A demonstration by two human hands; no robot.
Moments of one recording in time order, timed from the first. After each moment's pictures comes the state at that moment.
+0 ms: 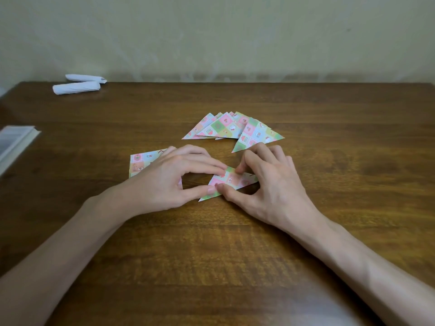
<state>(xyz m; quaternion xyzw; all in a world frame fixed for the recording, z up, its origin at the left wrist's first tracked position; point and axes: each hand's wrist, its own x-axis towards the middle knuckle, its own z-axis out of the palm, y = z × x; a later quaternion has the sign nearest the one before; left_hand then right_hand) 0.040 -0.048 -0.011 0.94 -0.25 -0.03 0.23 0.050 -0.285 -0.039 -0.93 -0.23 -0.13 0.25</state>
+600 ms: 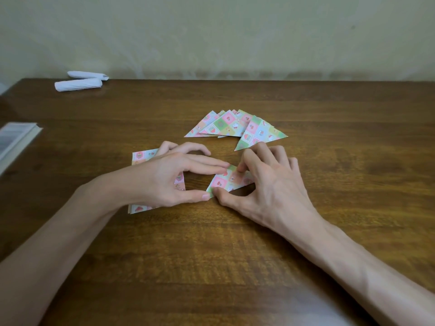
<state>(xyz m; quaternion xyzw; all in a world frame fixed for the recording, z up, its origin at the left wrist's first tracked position) 0.044 -0.038 0.002 0.93 -0.31 -0.11 0.19 0.039 -0.274 -0.029 -0.96 -0.19 -0.11 0.18</state>
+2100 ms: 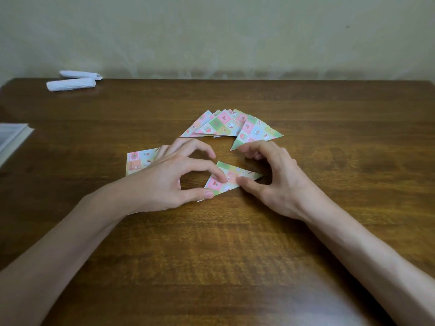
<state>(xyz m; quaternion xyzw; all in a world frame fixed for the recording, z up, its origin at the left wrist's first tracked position) 0.038 -0.050 -0.003 0.94 -0.26 -0.08 0.23 0.054 -0.302 -0.017 -0.92 -0.18 0.03 0.35</state>
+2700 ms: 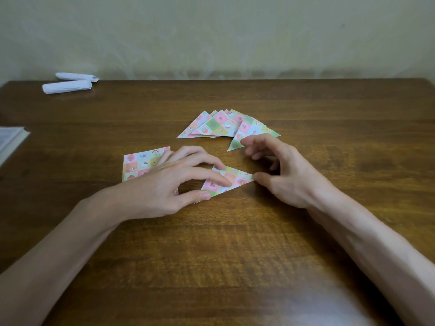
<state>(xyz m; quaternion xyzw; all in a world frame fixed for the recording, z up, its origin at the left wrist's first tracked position) 0.032 -0.054 -0.001 0.92 -0.29 -0.11 0.24 0.074 -0.319 -0.017 -0.87 -0.19 0.07 0.45</state>
